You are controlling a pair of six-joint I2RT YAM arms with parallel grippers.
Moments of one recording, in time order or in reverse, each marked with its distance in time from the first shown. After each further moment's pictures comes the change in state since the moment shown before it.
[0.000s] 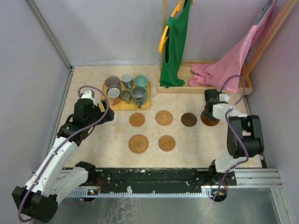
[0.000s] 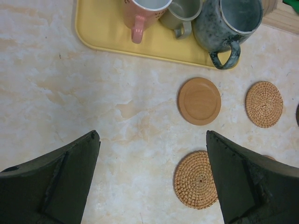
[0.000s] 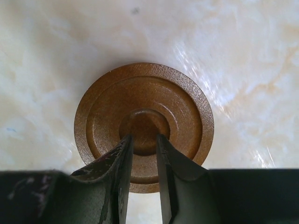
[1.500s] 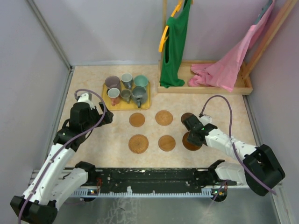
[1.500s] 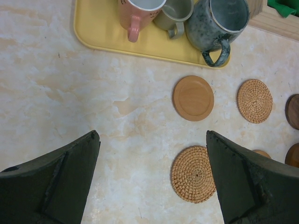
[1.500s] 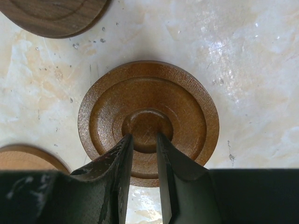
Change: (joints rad) left arm 0.000 -0.103 -0.022 -0.026 0.018 -0.004; right arm 0.523 -0.465 -0.346 -0.273 -0.060 0.343
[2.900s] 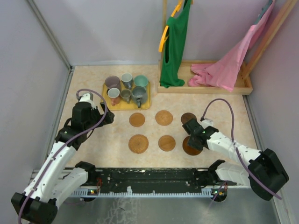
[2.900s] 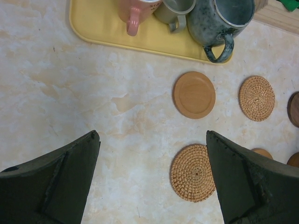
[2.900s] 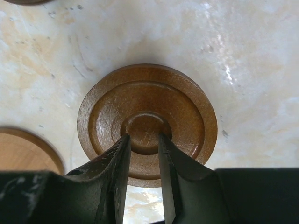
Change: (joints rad) left arm 0.000 0.026 -0.013 0.012 0.012 -0.014; right arm 0.058 -0.065 -0.024 -0.071 0.001 0.101
